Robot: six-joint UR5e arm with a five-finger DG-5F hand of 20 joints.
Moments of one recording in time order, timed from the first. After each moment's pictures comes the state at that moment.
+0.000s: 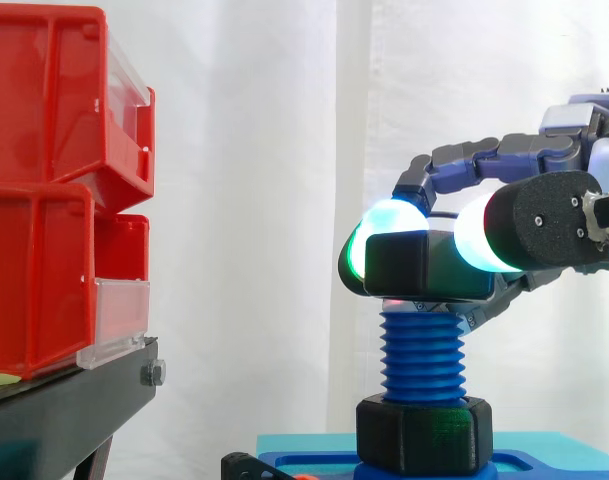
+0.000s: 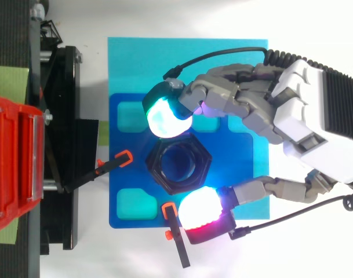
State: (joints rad) arm 0.31 -2.11 -1.55 -2.33 -0.93 -1.11
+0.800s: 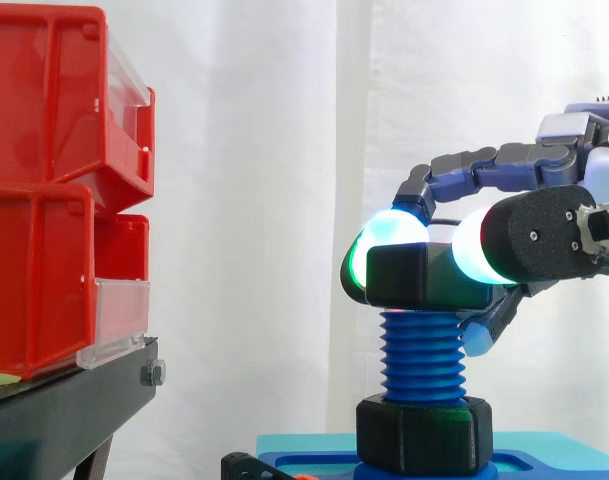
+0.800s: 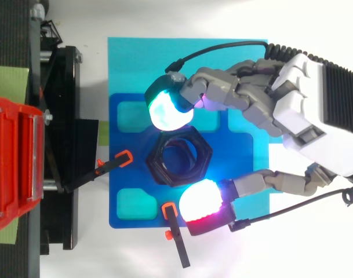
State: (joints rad) arm 0.30 -2.11 -1.55 -2.34 -0.93 -1.12
